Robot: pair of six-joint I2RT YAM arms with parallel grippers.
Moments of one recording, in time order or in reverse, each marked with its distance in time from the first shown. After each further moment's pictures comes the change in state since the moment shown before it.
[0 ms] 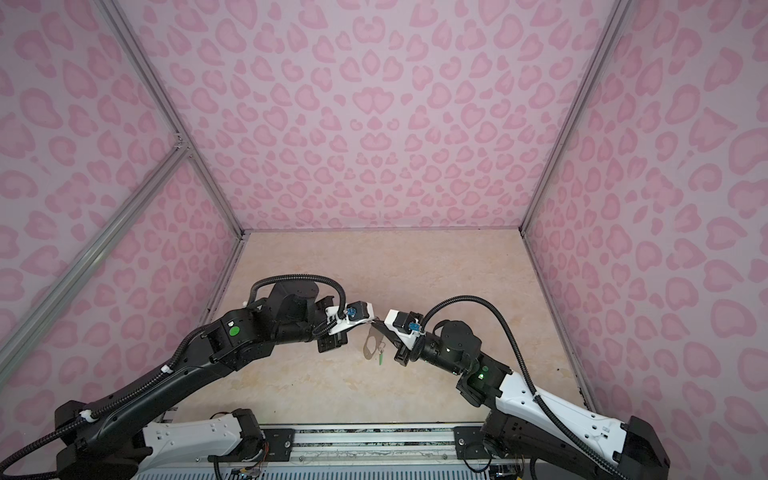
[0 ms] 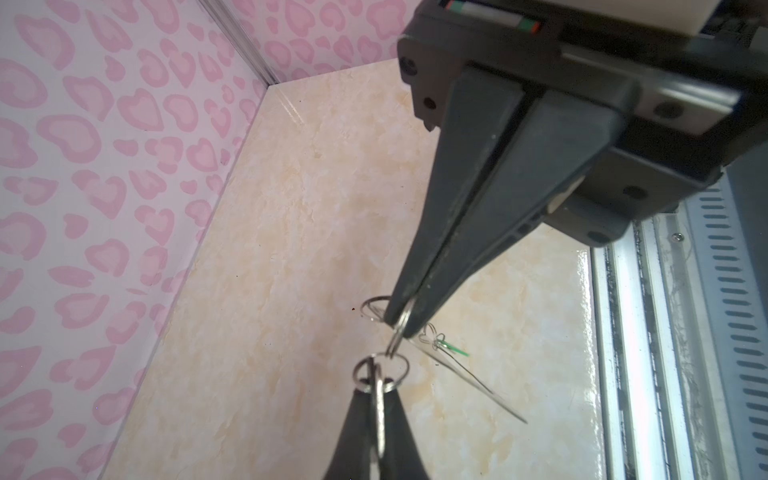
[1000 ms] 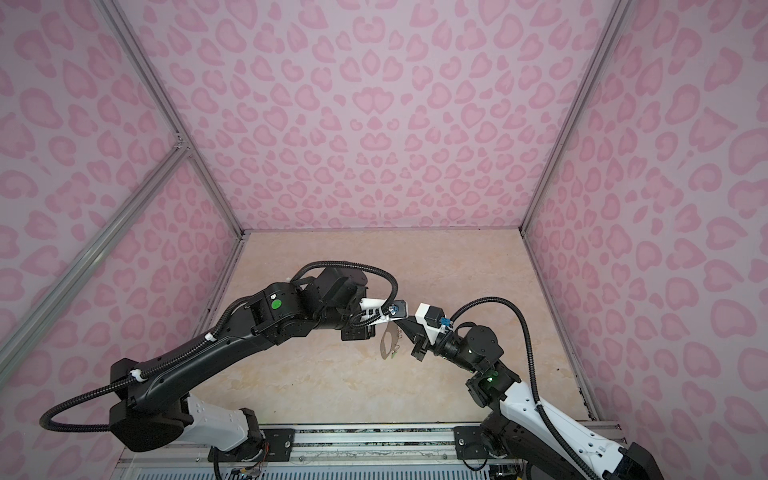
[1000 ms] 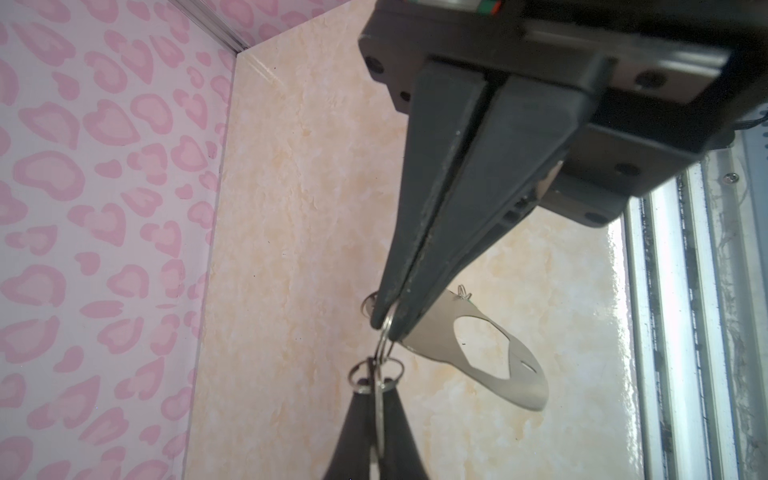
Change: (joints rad) left arm -0.140 0.320 0.403 -0.266 -0.191 0.093; right arm -0.220 -0.077 -0.153 0.217 -0.221 0.154
